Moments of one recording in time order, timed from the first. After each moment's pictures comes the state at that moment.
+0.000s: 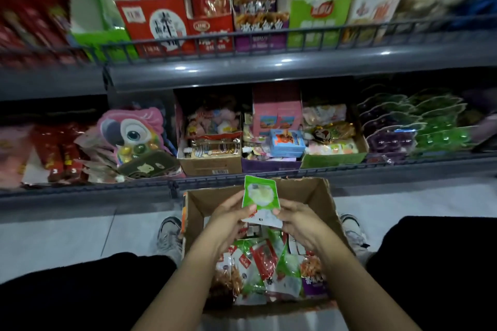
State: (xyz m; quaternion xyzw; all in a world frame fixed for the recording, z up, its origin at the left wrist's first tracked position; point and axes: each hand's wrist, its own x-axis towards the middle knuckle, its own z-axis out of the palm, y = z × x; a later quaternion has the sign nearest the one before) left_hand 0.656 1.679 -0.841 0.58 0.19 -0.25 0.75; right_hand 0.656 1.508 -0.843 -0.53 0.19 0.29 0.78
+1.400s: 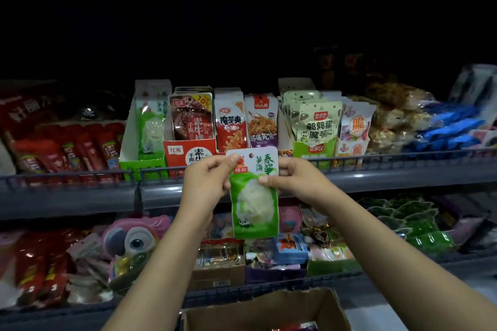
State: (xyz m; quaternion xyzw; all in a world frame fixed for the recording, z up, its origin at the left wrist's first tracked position) left_hand 0.770 1.717 -0.594 0.70 -0.01 0.11 0.70; right_hand 0.777 1.541 -0.588 -0.80 -0.13 0.06 0.58
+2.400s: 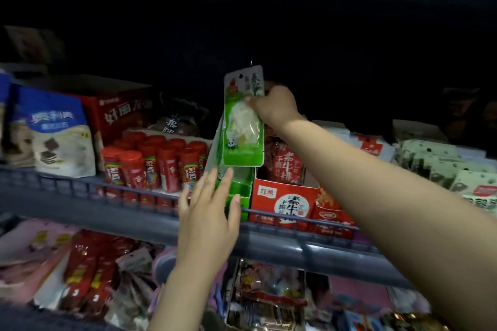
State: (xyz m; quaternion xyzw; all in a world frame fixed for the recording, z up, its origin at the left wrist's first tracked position) left_hand 0.815 1.854 -0.627 0.92 0.06 0.30 0.24; right_hand 0.952 1.769 -0.477 -0.86 -0.16 -0.14 0.47
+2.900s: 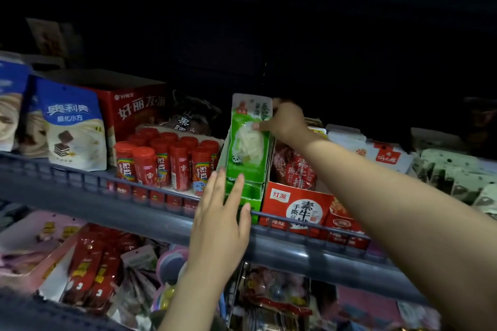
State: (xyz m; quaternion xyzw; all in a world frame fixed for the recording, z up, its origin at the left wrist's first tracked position) left_hand 0.817 1.855 -0.637 0.92 0.05 0.28 0.26; right_hand 0.975 1.772 -0.502 -0.91 -0.20 -0.12 0.34
